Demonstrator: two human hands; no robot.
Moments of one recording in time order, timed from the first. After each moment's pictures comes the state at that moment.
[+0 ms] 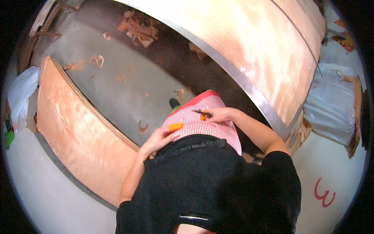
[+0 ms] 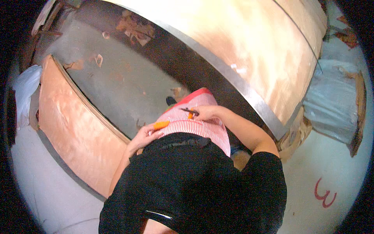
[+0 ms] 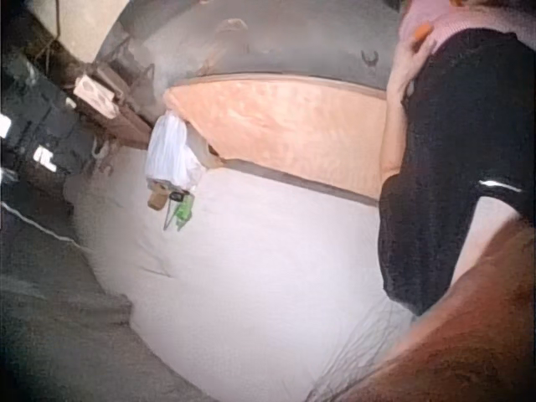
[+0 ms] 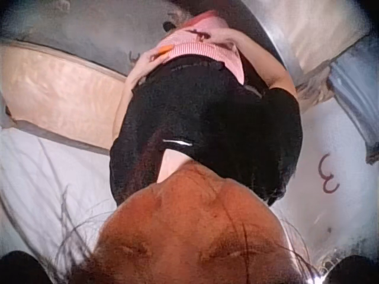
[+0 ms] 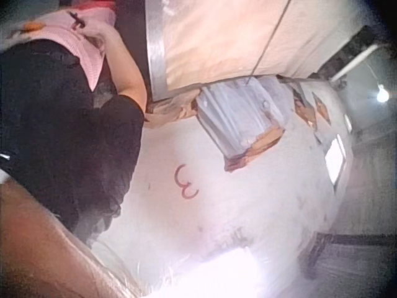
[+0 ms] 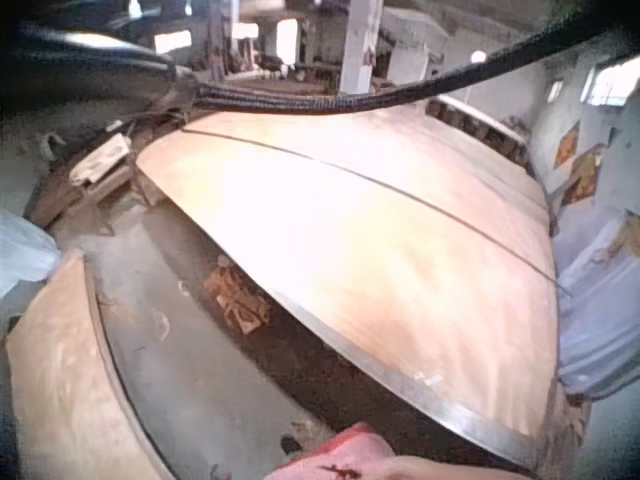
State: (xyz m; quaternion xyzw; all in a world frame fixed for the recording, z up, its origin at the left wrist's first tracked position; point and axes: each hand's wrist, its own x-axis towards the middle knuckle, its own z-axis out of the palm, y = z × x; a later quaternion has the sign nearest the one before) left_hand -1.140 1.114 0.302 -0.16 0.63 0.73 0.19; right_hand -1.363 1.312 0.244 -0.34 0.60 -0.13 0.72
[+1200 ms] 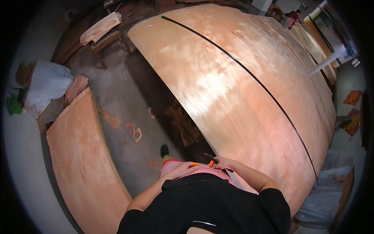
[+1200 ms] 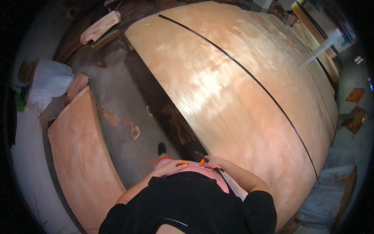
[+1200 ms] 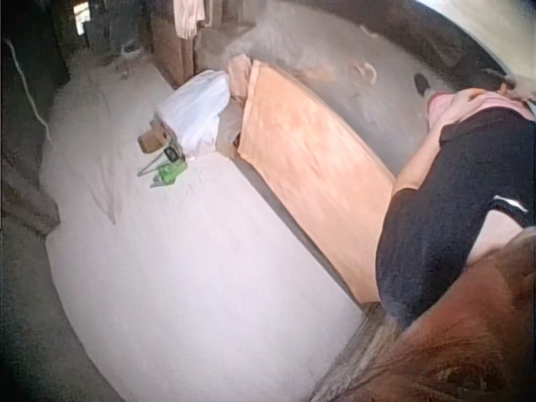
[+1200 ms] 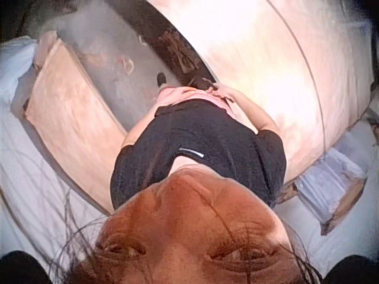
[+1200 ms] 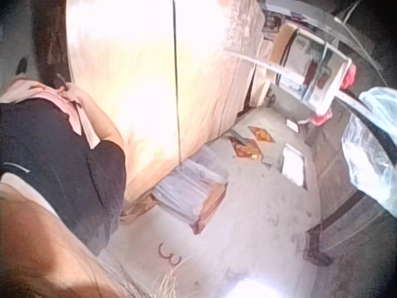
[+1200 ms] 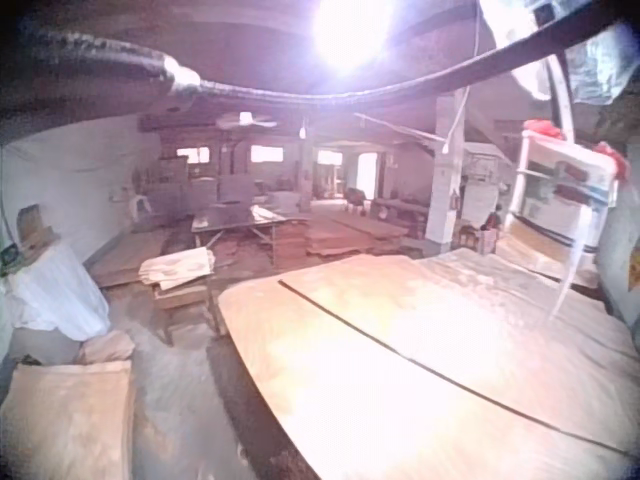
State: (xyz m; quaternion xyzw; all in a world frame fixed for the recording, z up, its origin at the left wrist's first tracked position) left_hand -1.386 0.670 0.314 -0.22 0.67 0.69 0.17; right_hand -1.590 0.831 0.243 -0.25 0.65 -0.20 0.69
